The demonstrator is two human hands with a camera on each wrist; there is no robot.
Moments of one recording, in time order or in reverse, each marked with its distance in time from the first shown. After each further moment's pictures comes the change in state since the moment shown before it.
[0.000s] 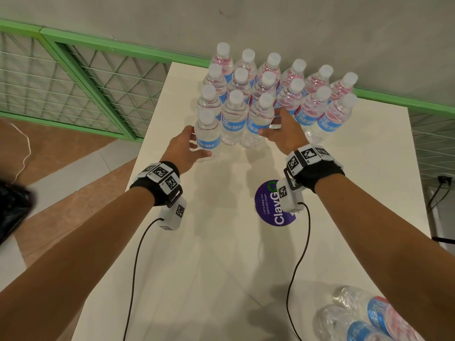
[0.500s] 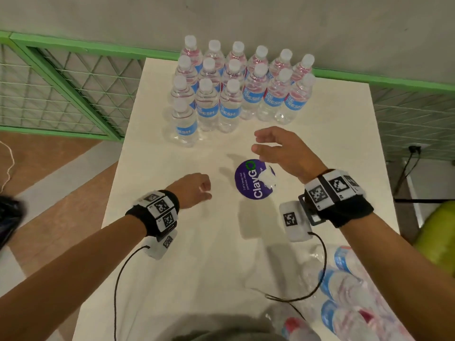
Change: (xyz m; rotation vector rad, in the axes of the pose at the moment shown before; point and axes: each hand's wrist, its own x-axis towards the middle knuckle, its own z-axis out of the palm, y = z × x) left_hand -0.097 0.004 0.048 0.413 -0.568 0.091; right_hand -0.145 -0.012 -0.051 0.244 -0.146 0.098
